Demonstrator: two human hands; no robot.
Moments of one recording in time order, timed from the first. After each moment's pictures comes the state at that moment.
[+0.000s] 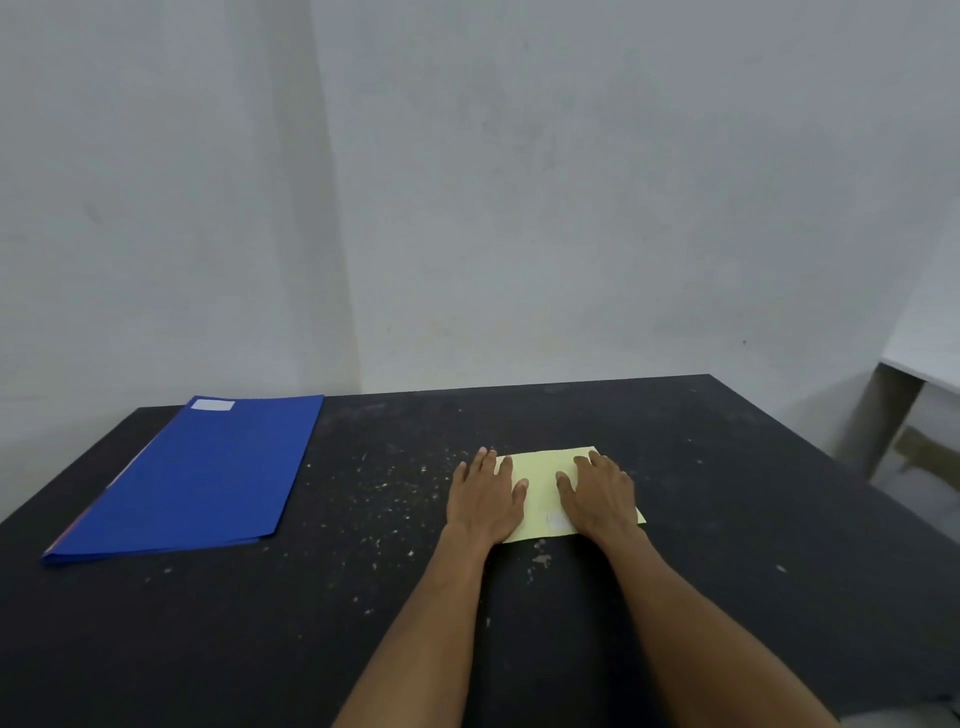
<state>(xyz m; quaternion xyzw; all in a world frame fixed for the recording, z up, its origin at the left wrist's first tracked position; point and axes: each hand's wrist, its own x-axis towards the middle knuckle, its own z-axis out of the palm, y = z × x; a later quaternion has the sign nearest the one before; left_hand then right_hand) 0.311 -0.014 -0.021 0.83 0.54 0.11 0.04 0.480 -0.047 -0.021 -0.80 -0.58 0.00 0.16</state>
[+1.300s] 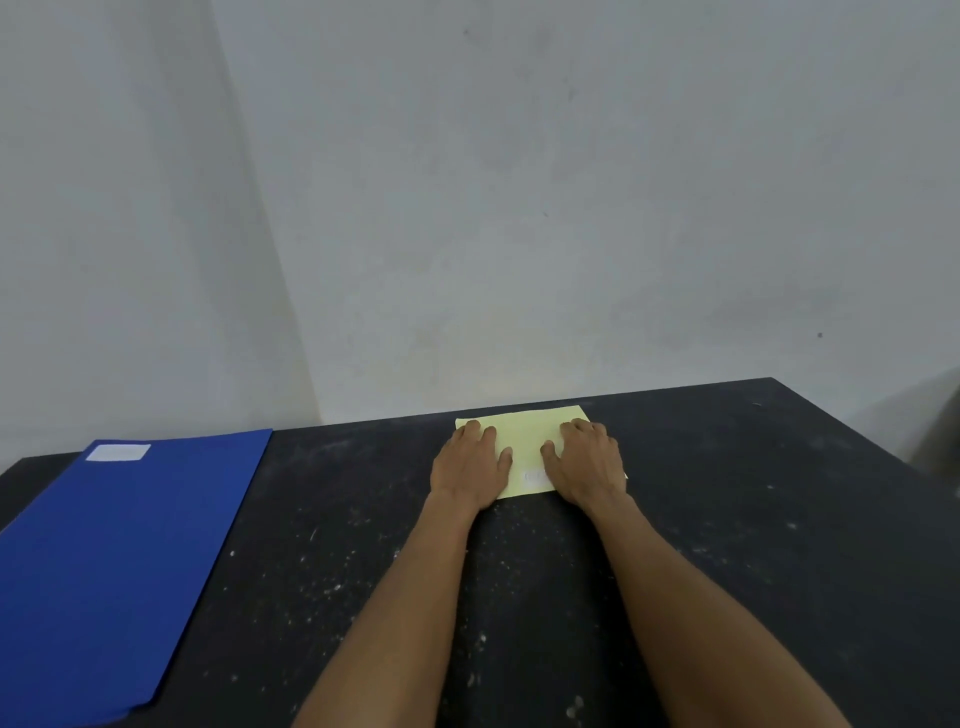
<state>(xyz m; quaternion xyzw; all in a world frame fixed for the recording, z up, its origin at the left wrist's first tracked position) 0.340 0.187 -0.032 0.83 0.54 0.15 0.04 0.505 0.144 -0.028 -0.77 -0.60 -0.01 0.22</state>
